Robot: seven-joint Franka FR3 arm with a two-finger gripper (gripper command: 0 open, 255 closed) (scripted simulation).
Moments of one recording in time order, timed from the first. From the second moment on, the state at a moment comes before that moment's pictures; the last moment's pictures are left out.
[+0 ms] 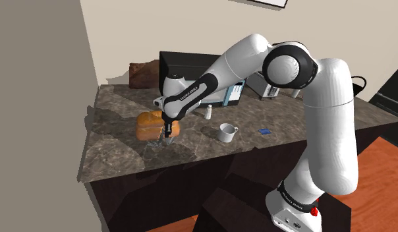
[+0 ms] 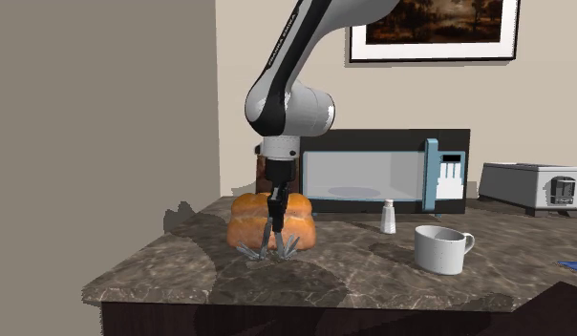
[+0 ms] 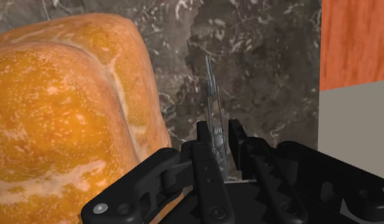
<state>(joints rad) 0.17 0.56 0.03 -1.93 0.01 2.54 -0.77</state>
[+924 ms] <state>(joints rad) 0.16 0.47 0.03 -1.93 0.01 2.46 -0.77</state>
